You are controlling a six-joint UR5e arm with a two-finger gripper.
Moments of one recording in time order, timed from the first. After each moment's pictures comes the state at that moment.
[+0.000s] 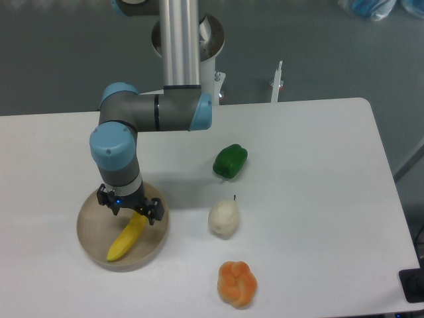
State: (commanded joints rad) arm 1.84 -2.07 -1.74 -0.80 1.56 0.33
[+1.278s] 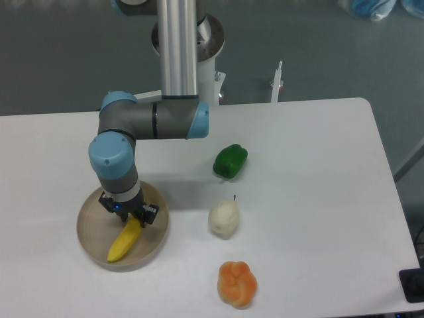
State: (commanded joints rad) arm 1.84 -2.10 -1.73 -0.80 1.56 0.34
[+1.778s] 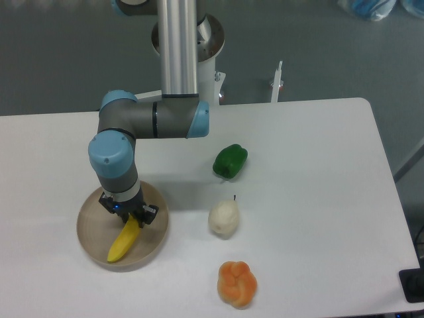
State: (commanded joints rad) arm 1.84 -2.09 -1.73 -0.80 1.56 0.35
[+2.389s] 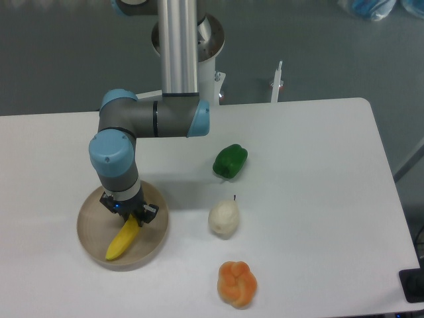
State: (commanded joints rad) arm 1.84 -2.08 -1.73 -0.80 1.56 0.35
